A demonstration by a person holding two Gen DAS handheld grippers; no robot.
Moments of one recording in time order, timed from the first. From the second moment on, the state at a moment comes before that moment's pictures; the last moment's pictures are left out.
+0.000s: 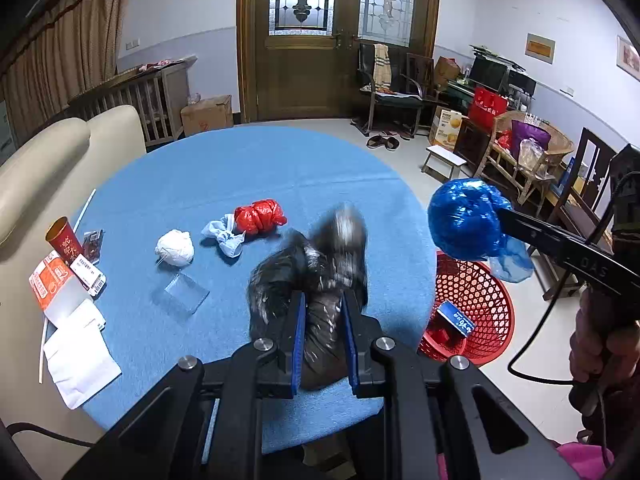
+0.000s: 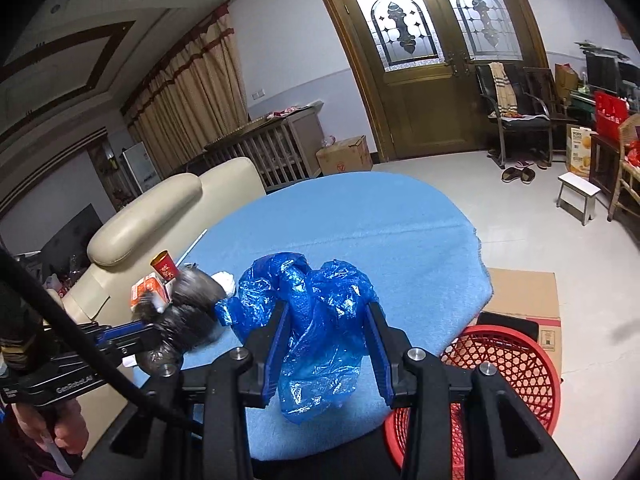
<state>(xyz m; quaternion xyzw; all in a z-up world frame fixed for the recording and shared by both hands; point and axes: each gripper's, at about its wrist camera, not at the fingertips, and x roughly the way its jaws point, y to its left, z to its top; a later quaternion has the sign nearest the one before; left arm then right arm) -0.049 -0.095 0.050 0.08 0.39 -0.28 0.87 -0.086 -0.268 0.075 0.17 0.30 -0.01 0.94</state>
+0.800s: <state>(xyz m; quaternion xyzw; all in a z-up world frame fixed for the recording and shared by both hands) -0.020 -0.062 0.005 0.05 0.44 -0.24 0.86 -0.115 -0.296 0.065 0.19 0.32 -0.03 0.93</state>
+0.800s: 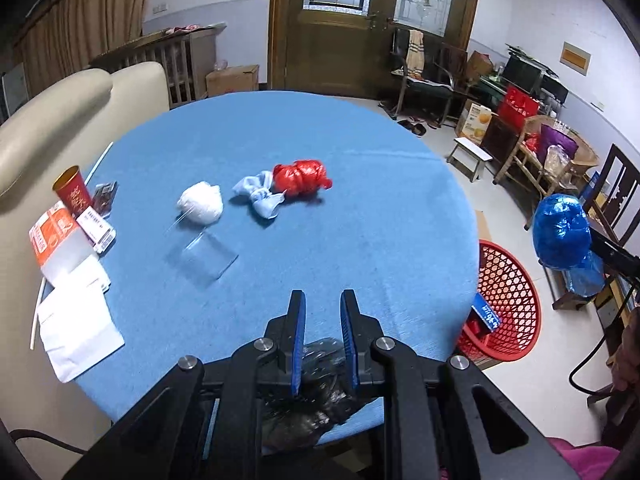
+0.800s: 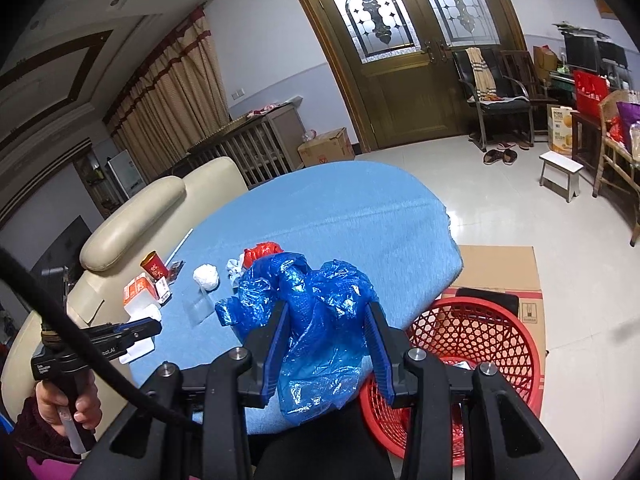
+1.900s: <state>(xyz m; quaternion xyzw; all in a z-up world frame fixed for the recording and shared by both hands) -0.045 -0.048 -0.071 0.08 0.50 -0.30 0.81 -0.100 -0.287 0.057 0.18 0.34 -0.02 0.92</state>
